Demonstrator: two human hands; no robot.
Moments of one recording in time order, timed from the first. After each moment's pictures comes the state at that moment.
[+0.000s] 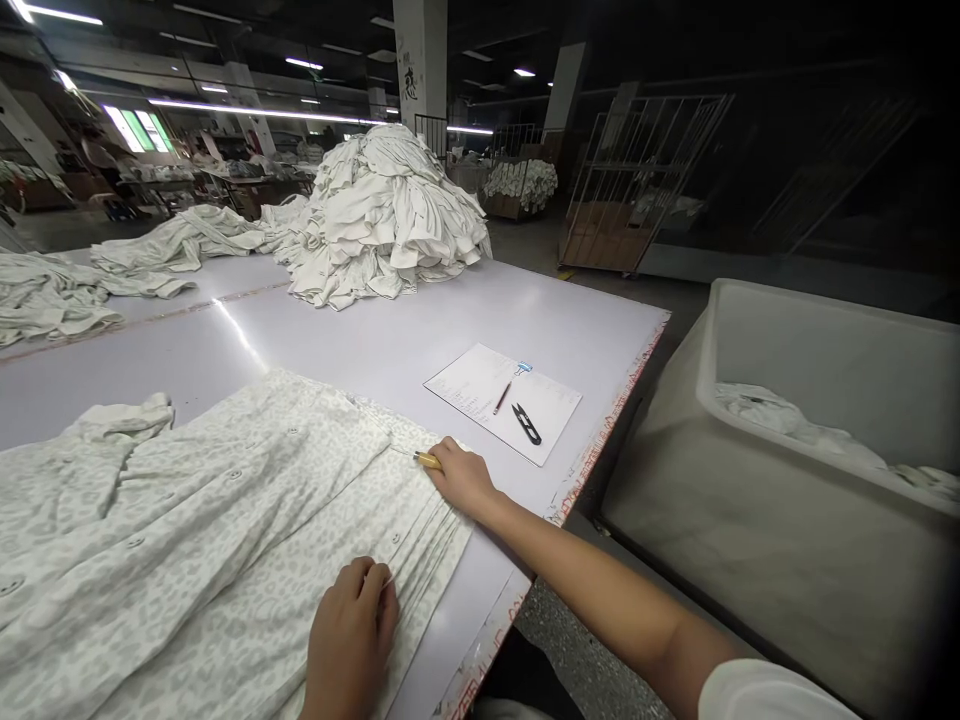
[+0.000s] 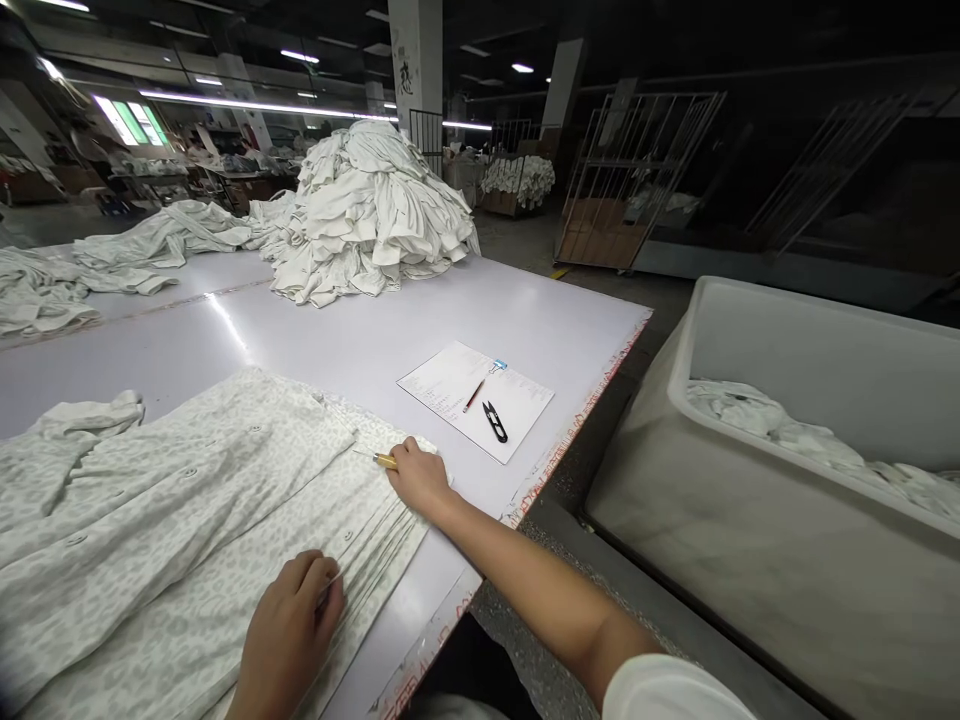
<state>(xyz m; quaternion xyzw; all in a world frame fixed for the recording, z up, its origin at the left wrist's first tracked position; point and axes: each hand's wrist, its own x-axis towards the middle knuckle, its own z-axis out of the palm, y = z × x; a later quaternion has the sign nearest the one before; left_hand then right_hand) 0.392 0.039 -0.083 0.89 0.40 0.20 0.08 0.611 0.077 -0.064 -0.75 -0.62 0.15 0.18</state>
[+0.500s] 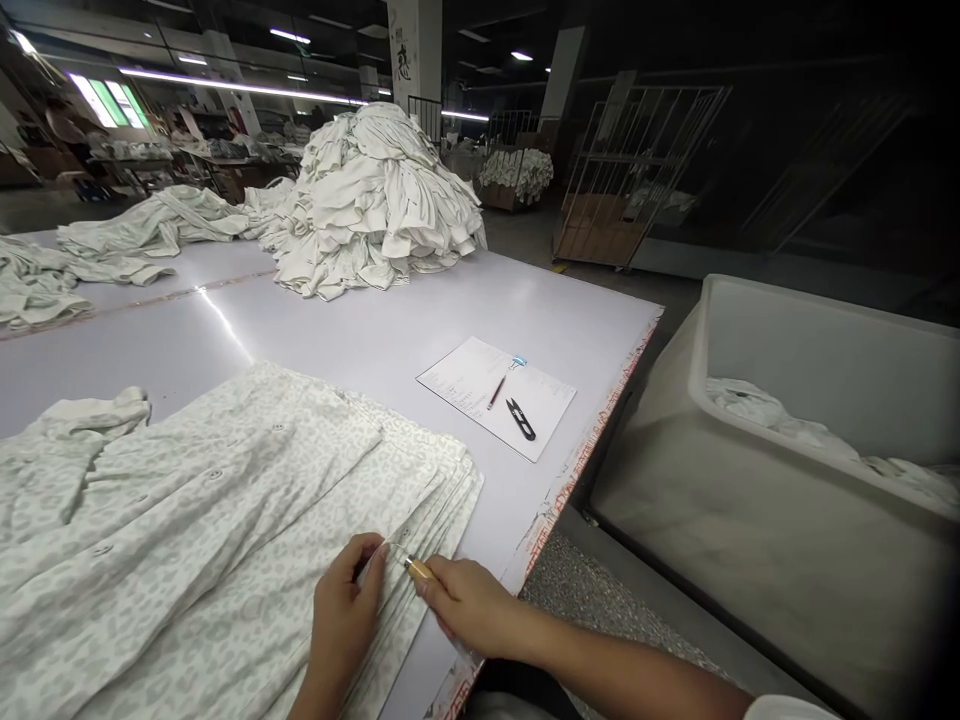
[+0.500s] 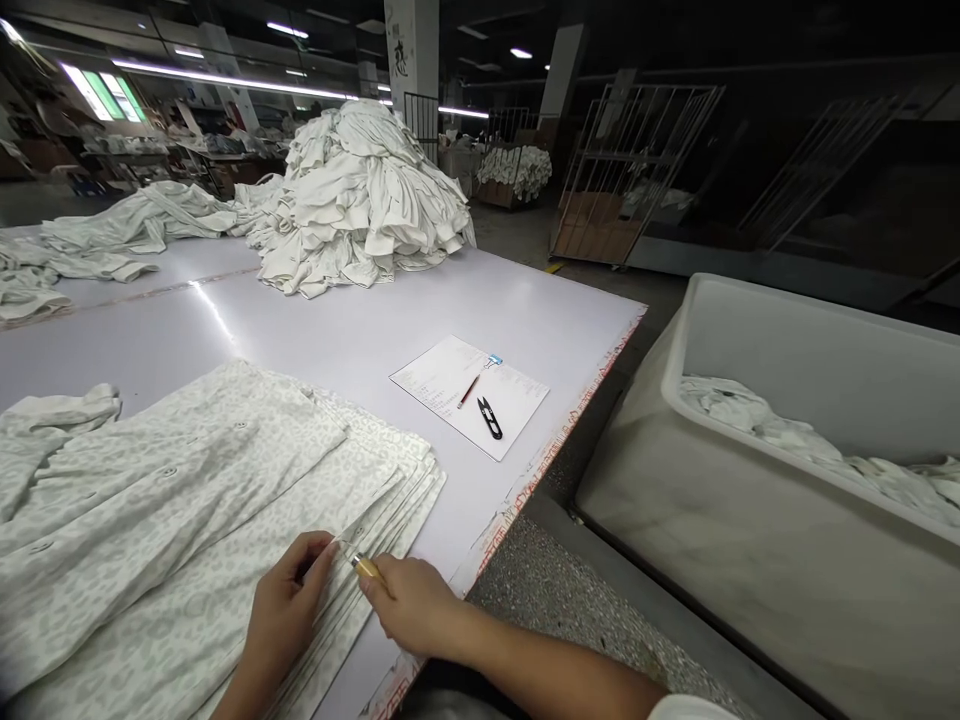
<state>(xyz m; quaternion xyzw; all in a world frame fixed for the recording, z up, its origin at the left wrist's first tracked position) 0.407 0.058 -0.084 0.76 0.48 0.27 0.35 0.562 -0.027 -0.058 -0.64 -0.52 0.50 0.27</state>
